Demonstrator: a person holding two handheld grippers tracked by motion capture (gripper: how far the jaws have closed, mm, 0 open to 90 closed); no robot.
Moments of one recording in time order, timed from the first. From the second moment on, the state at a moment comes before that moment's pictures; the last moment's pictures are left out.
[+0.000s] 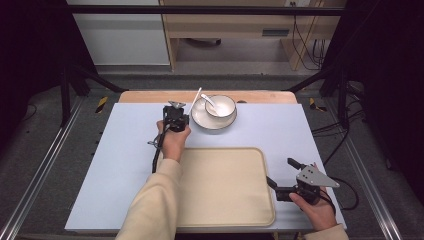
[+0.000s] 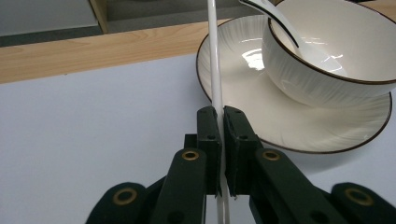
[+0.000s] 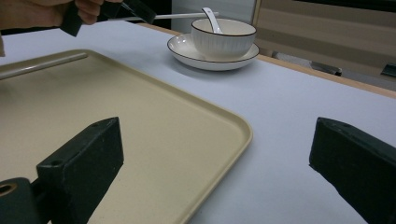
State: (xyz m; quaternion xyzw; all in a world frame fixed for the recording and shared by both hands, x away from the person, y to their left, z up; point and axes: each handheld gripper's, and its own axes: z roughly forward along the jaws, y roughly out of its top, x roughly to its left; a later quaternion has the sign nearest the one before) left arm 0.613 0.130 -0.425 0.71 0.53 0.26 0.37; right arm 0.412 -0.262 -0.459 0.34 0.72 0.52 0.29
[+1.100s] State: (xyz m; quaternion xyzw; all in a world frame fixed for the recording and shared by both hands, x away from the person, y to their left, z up) left arm 0.443 0.158 -0.414 0.65 0.56 0.30 0.42; right arm 0.410 -0.262 -0.458 0.34 0.72 0.53 0.29
